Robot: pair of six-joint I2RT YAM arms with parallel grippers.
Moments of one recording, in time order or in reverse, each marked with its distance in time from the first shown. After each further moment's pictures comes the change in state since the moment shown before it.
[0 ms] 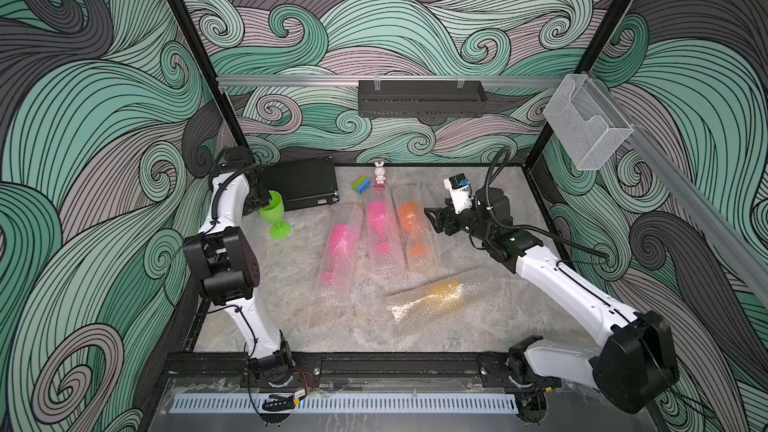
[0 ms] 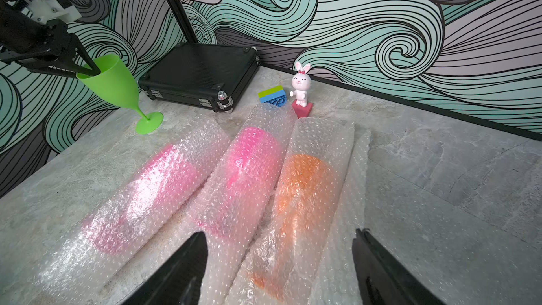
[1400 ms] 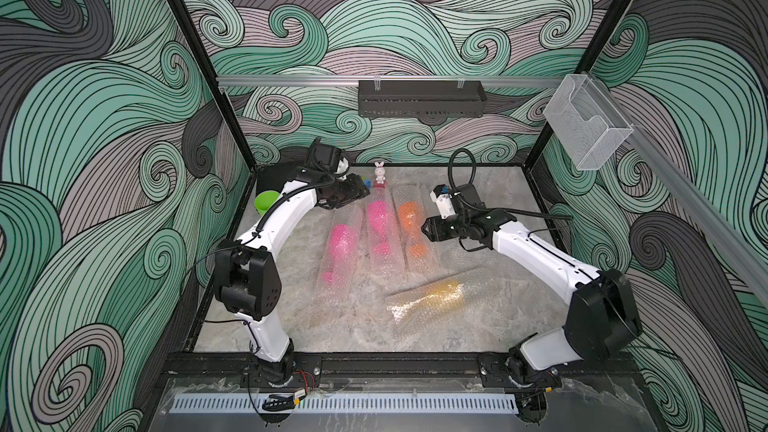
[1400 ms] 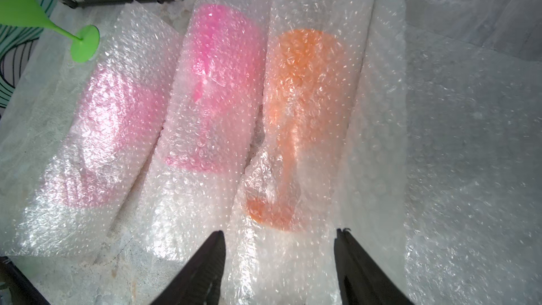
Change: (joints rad) left arm -0.575 -0.106 -0.139 0.314 0.500 -0.267; right arm 0.049 0.284 0.234 -0.431 0.039 0.117
